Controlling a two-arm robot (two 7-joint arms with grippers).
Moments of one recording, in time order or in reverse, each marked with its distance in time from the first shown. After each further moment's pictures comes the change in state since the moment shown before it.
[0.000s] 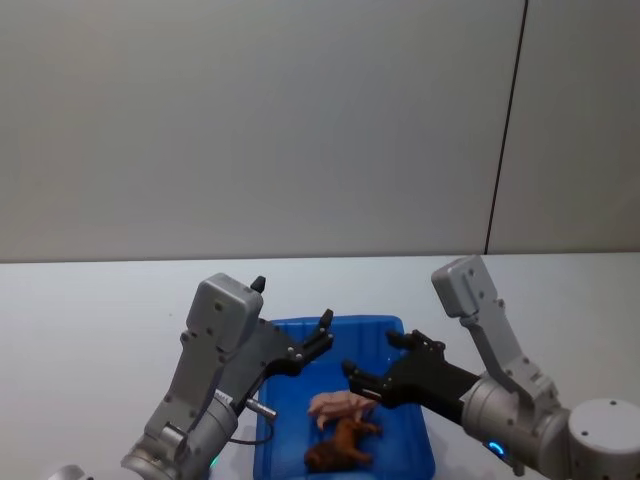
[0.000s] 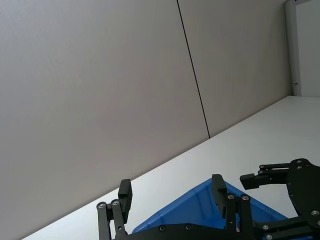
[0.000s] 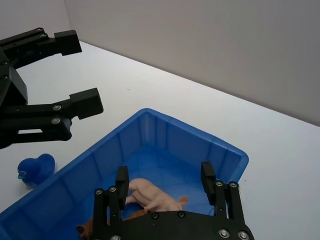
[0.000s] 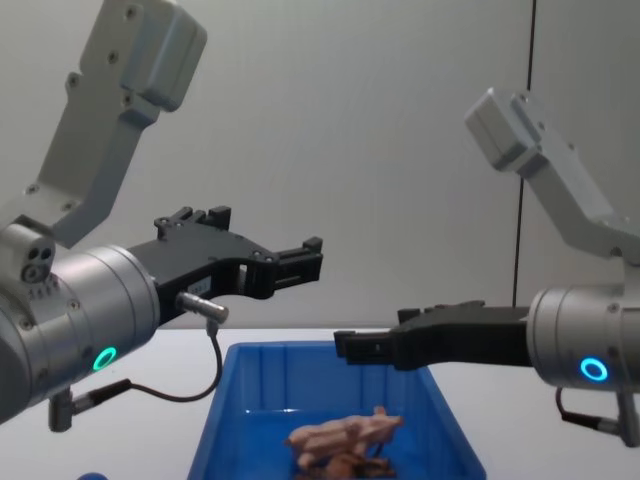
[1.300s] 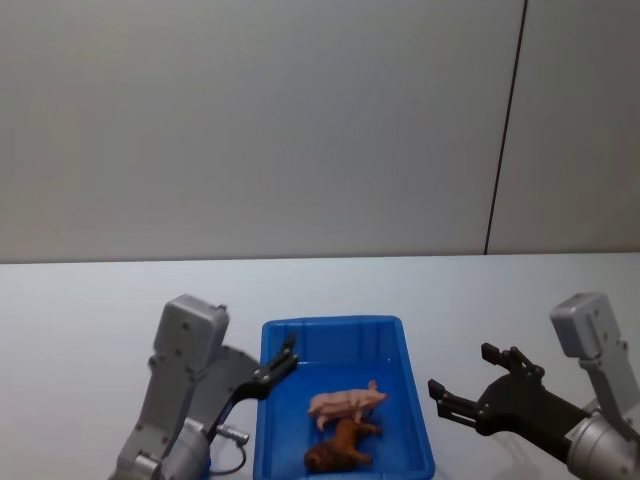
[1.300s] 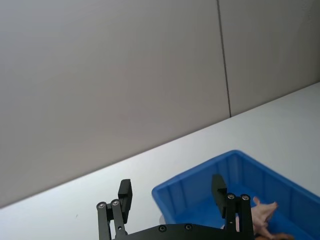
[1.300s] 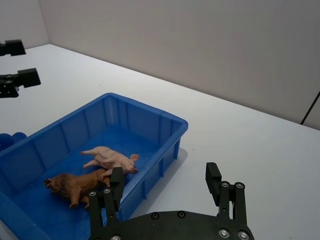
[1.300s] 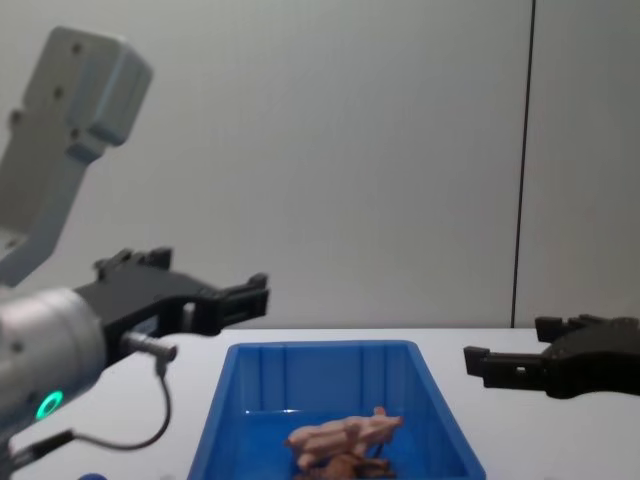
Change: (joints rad) left arm 0.082 0.044 -0.014 -0.059 -0.062 0.052 0.125; right arm -0.180 0.184 0.097 -0.146 0.104 -0.125 -0.018
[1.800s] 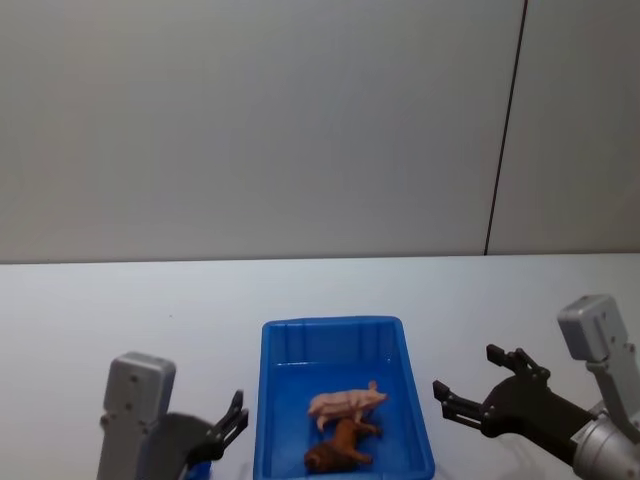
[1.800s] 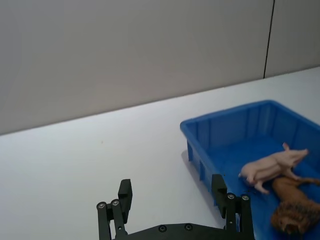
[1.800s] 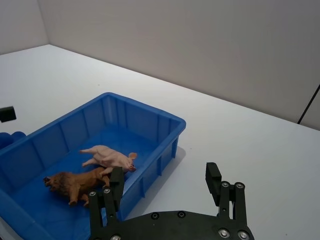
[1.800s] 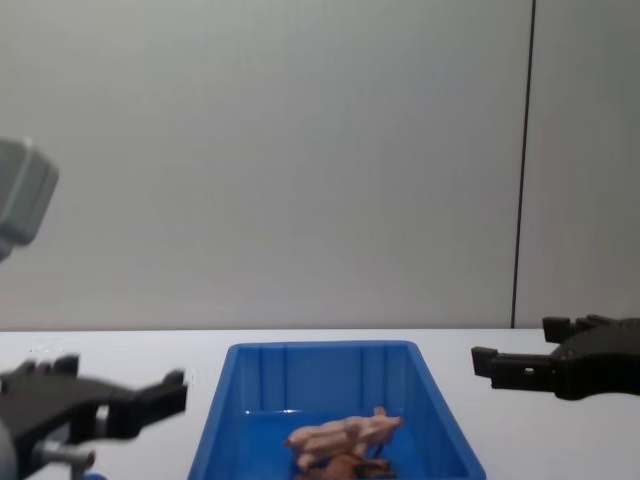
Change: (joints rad) left arm 0.127 0.056 -0.012 -0.044 -0.128 0.038 0.165; right arm -0.011 0.010 0.005 -0.008 0.008 -0.007 -0.002
